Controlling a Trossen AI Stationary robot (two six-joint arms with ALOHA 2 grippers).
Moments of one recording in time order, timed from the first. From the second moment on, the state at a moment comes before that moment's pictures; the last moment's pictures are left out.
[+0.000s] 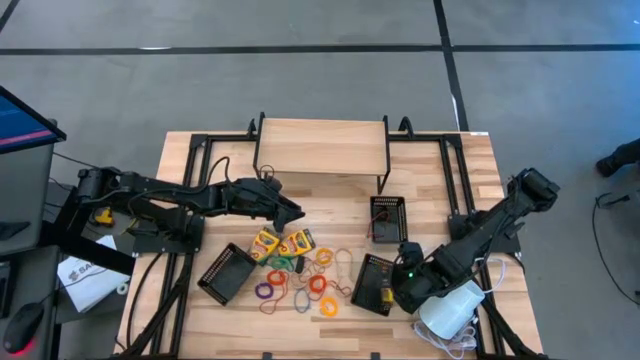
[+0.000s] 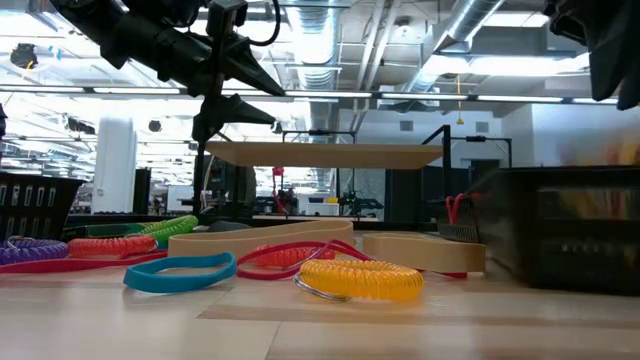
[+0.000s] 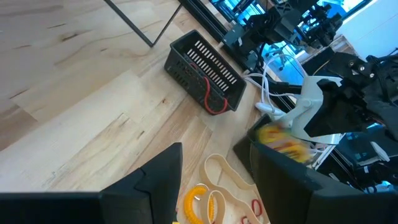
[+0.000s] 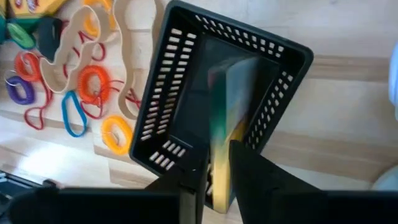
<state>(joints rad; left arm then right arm) 0.06 1.24 0.57 0.27 -0.03 -0.74 0.68 1.52 1.12 -0.89 0.27 2.20</state>
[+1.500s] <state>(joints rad) 0.03 1.03 0.57 0.15 0.01 -0.58 0.09 1.35 1.12 -0.40 0.13 1.10</state>
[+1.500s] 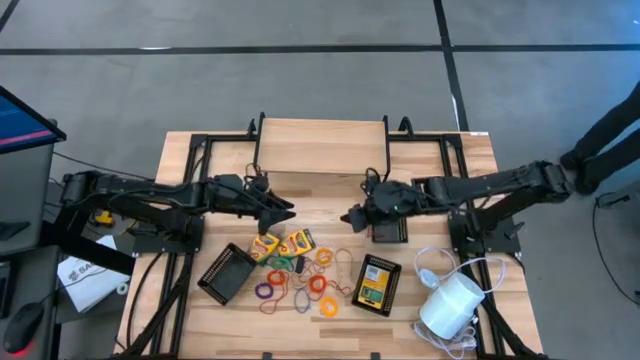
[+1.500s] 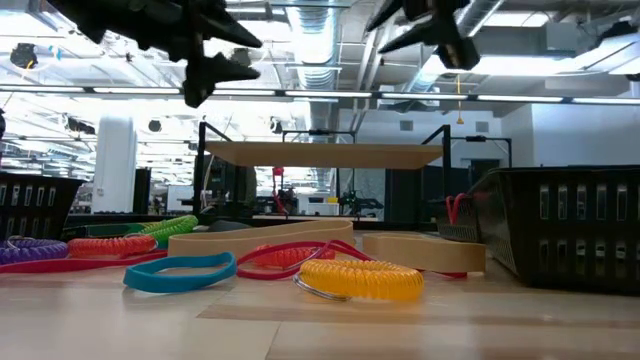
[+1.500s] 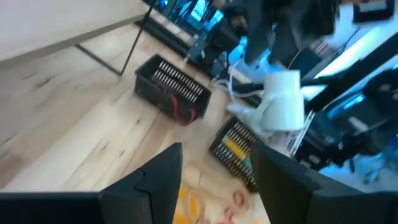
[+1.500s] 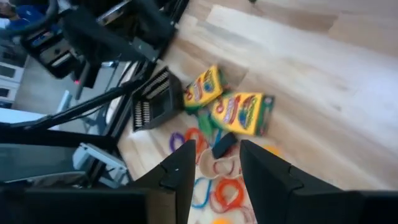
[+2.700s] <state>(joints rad) 0.05 1.00 0.35 -0.36 0.44 -0.84 -0.03 1.87 1.36 -0.21 -0.23 0.94</state>
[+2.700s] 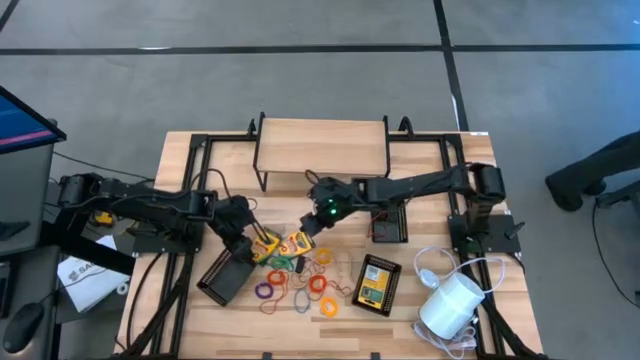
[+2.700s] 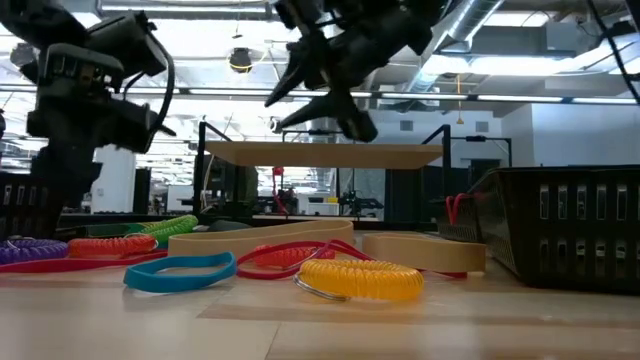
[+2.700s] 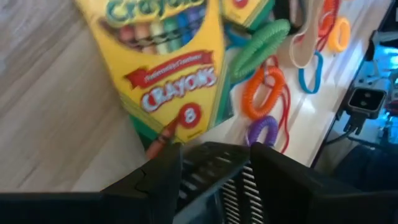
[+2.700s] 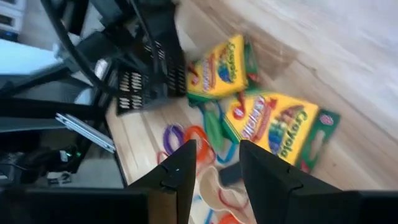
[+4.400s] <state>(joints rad) 0.05 1.11 0.30 -0.15 0.02 -0.84 -0.03 2.04 1.40 -0.36 -0.29 0.93</state>
